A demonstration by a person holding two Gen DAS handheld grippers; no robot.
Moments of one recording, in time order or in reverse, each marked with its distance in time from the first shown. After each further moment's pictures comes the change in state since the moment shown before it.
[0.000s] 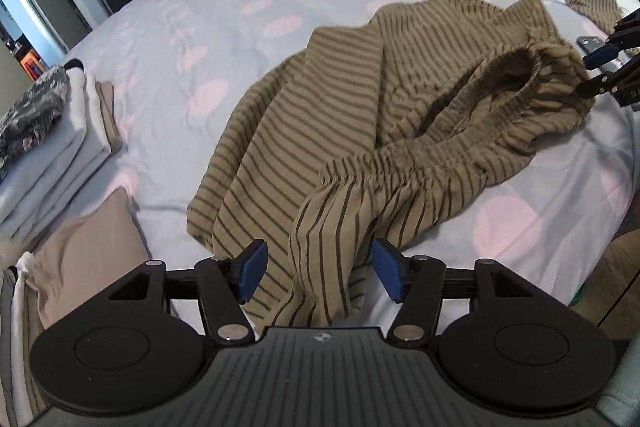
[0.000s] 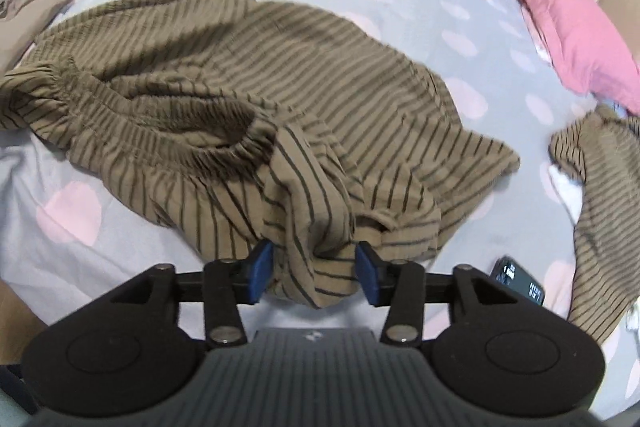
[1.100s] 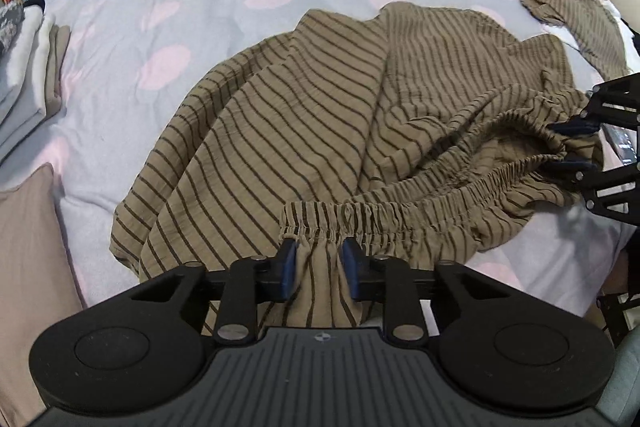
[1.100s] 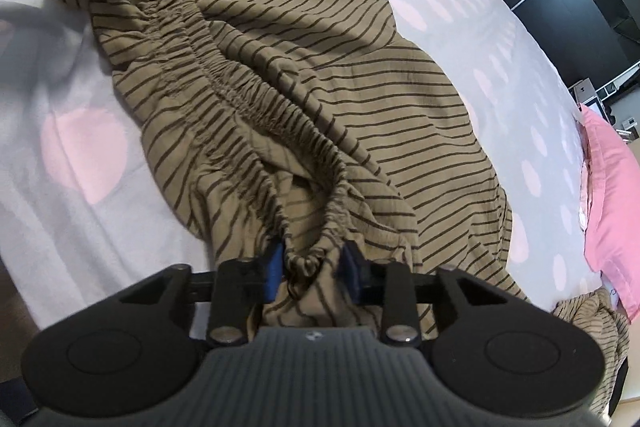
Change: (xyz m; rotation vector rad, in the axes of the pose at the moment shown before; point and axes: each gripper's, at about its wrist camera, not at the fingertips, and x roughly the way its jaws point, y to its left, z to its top) left arm 0.057 0.014 0.028 -0.167 0.064 -0.178; right arm 0.036 0.064 0.016 -0.509 -0.029 -0.005
